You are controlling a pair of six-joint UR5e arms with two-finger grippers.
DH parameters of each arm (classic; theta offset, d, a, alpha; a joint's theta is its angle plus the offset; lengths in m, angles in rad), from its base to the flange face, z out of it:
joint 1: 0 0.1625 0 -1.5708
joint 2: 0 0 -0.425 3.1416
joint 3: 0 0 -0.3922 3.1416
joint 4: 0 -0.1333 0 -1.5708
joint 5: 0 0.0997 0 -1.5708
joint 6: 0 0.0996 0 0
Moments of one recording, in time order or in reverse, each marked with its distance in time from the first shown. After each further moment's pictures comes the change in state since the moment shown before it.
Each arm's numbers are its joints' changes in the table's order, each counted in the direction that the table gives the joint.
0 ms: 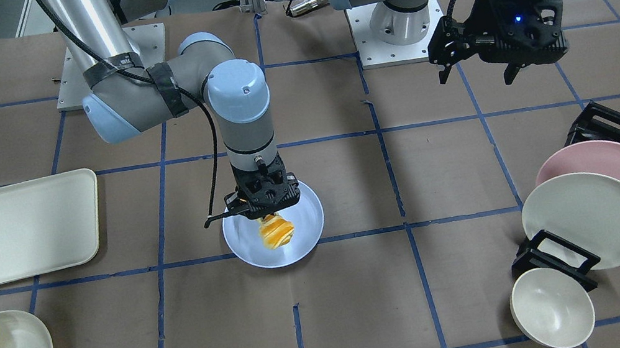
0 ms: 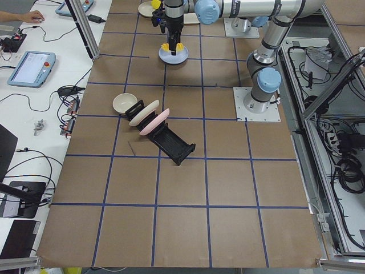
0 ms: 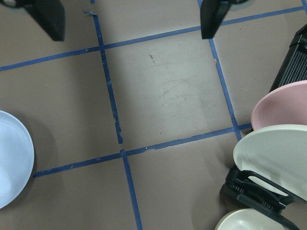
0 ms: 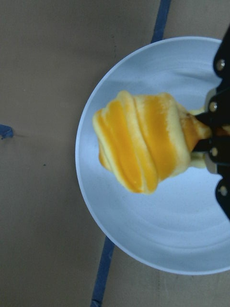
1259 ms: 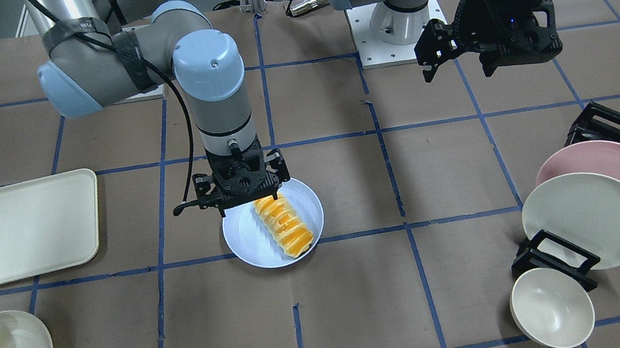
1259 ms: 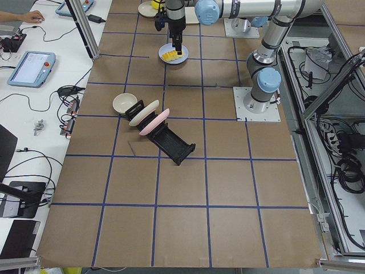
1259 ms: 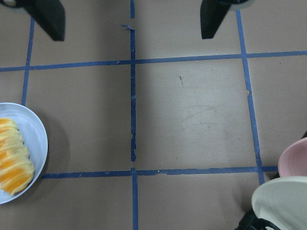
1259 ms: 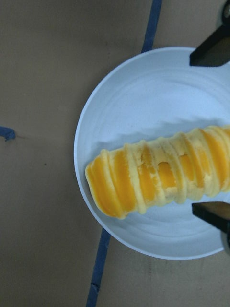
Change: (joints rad) left arm 0.001 -0.003 -0.006 0.064 -0.064 -0.179; right arm -0.060 0.117 -0.089 -0.216 -0.003 -0.004
